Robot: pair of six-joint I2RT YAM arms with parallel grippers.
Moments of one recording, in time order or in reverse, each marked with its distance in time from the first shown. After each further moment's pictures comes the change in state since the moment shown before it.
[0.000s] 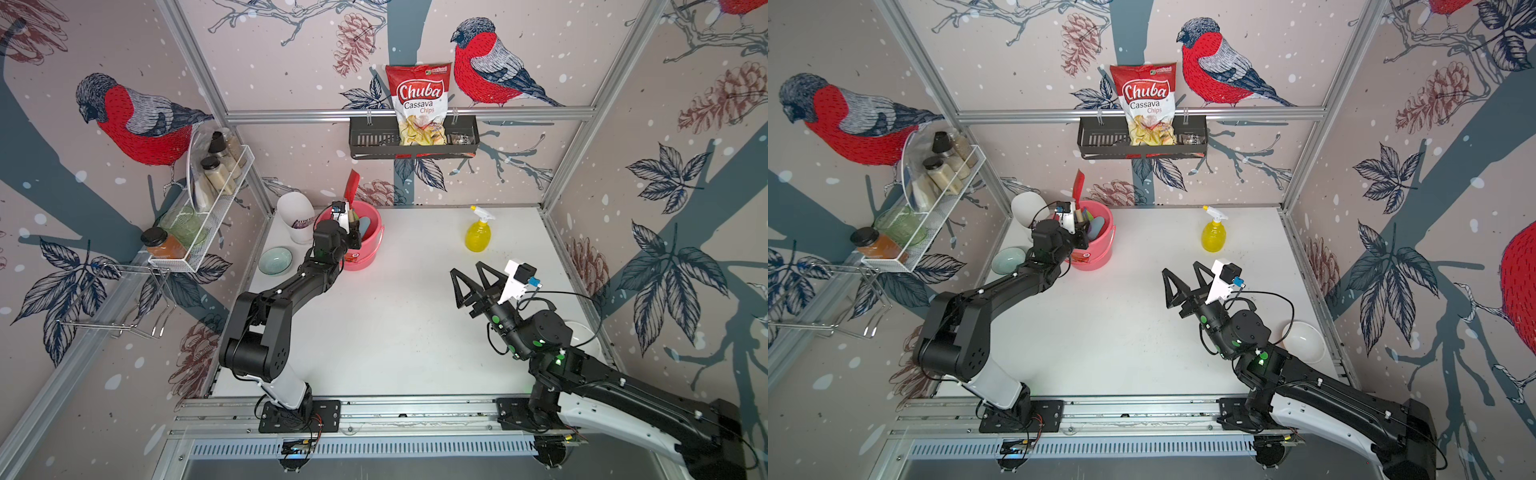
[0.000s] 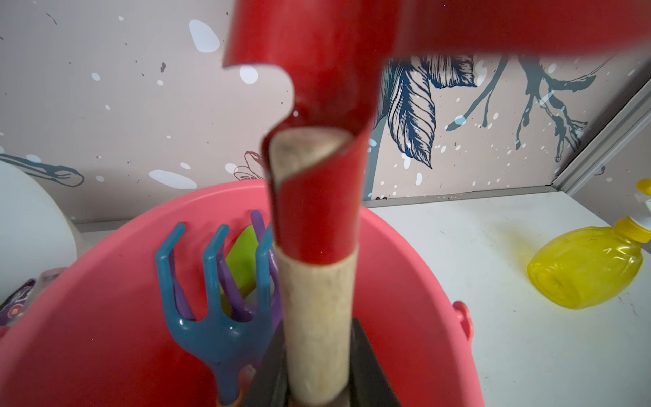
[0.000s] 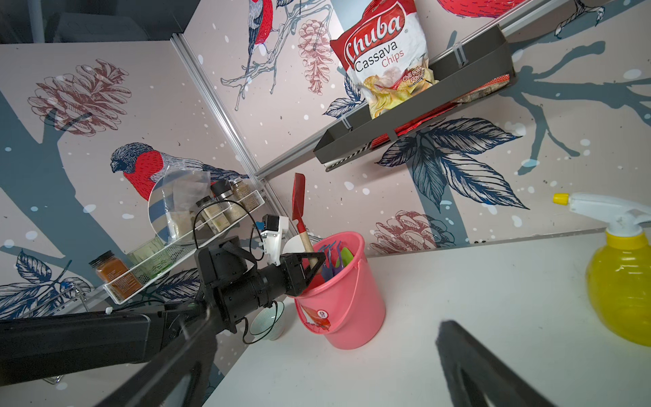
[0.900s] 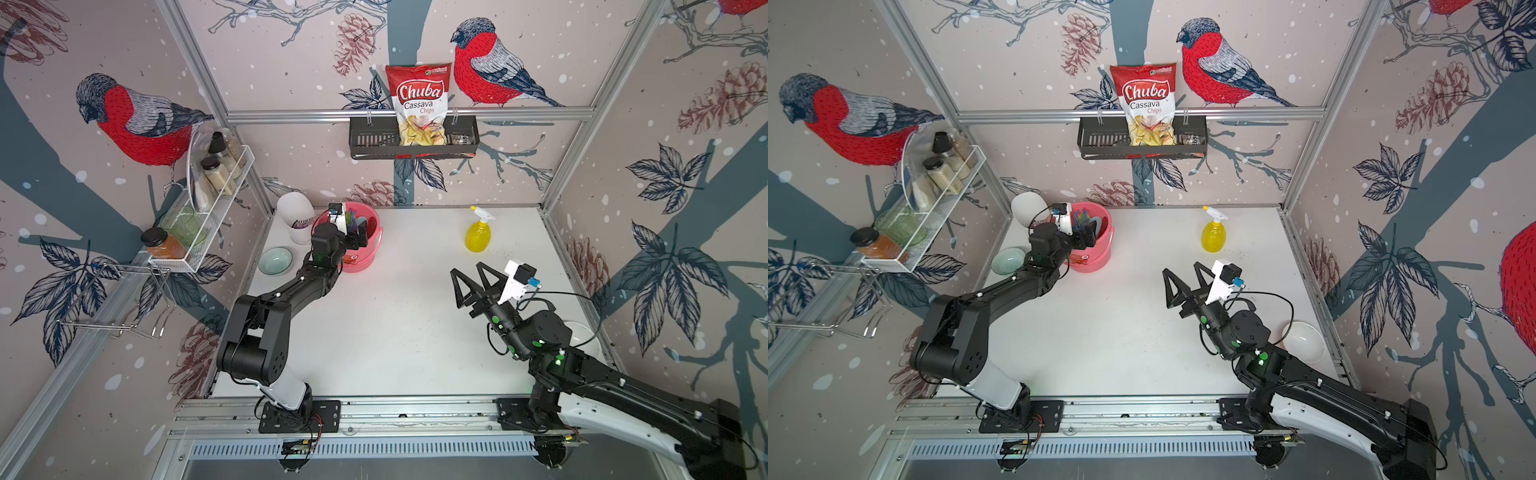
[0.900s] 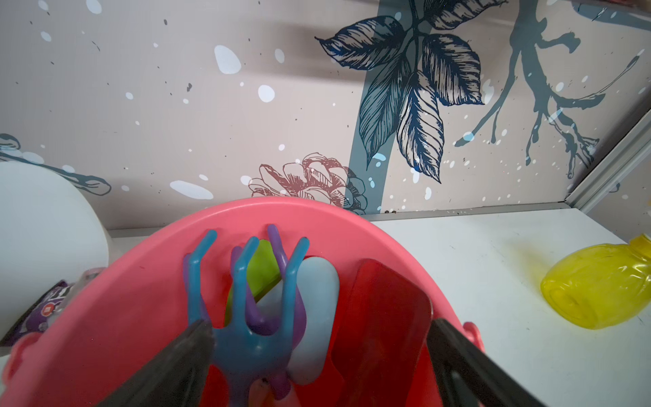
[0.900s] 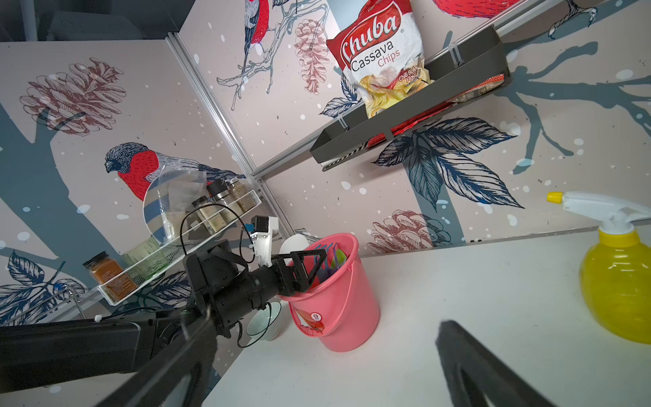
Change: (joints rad) left arm 0.002 -0.050 -0.043 0.065 -0.030 -0.014; right arm 0.000 -0.005 -0.005 -0.001 0.008 0.000
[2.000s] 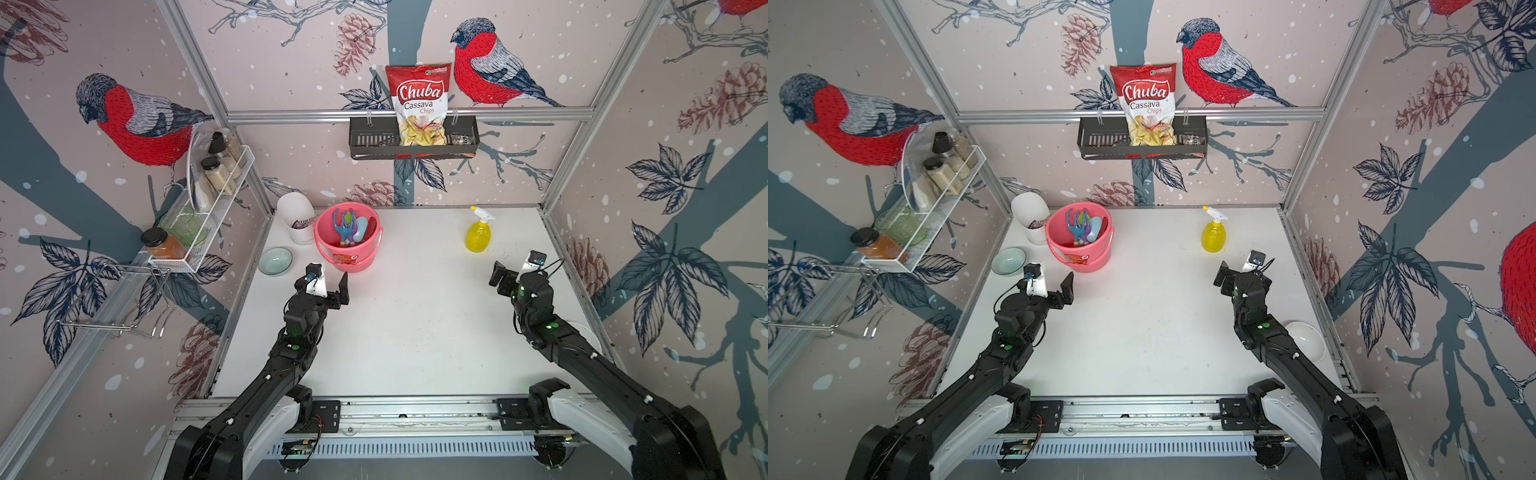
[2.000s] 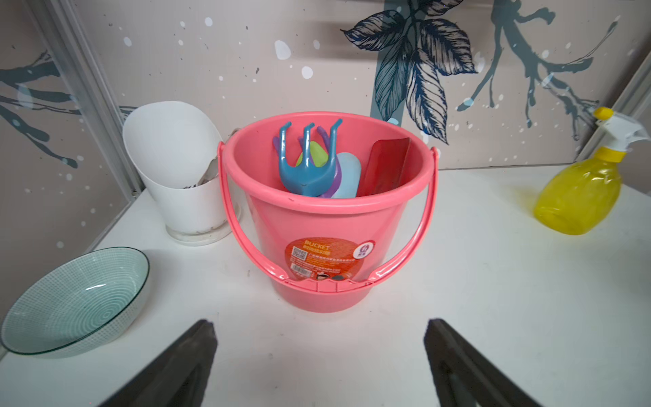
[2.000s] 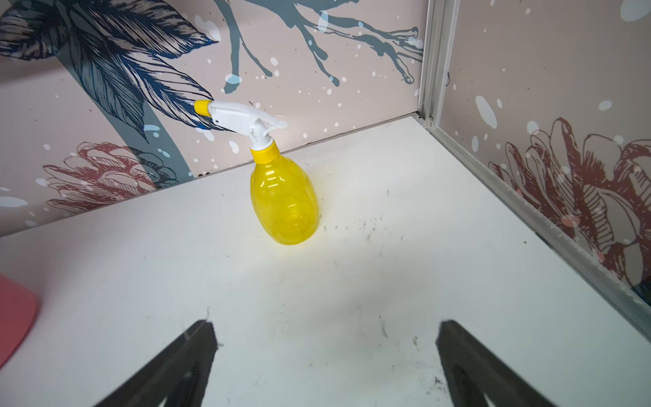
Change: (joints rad) left arm -0.026 -0.694 -0.679 0.016 -0.160 0.103; right arm -0.708 0.266 -0.081 -0.216 -0.033 -0.088
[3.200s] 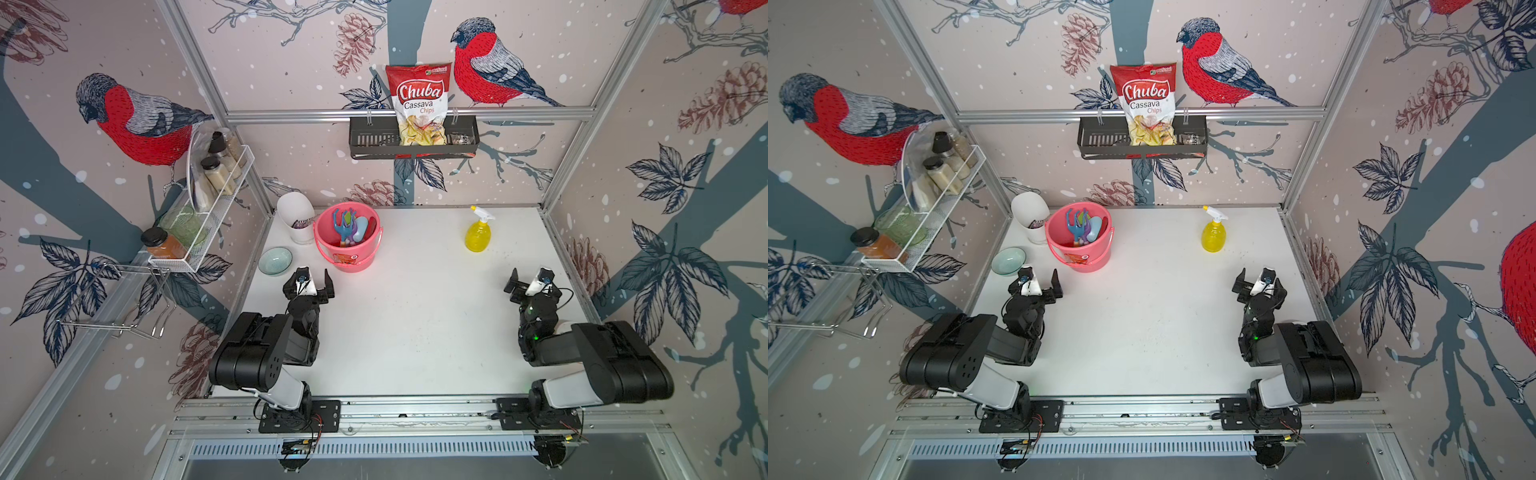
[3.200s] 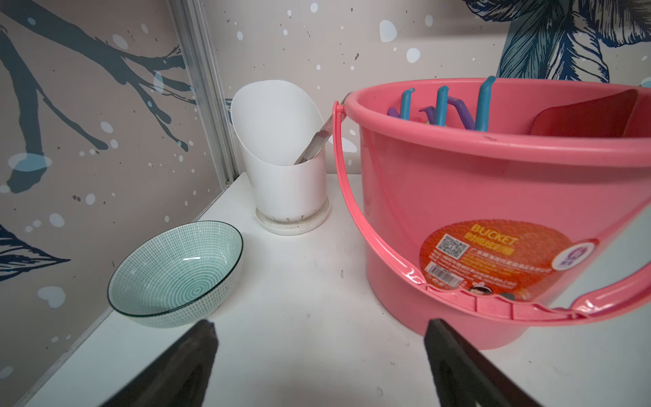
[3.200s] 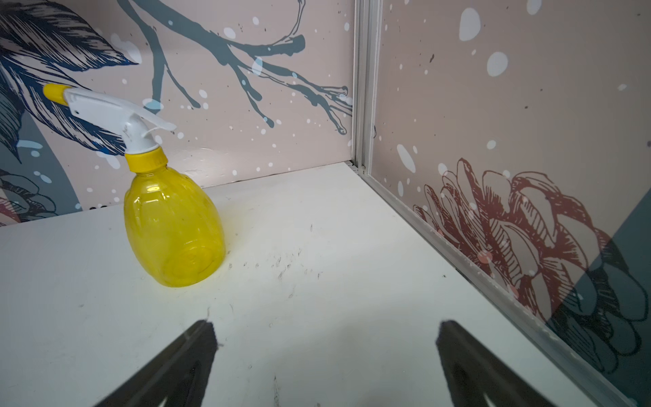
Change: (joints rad) left arm 0.173 0.659 -0.092 0.831 -0.073 0.047; right arm -0.227 0.541 -0.327 1.130 -0.057 -0.257
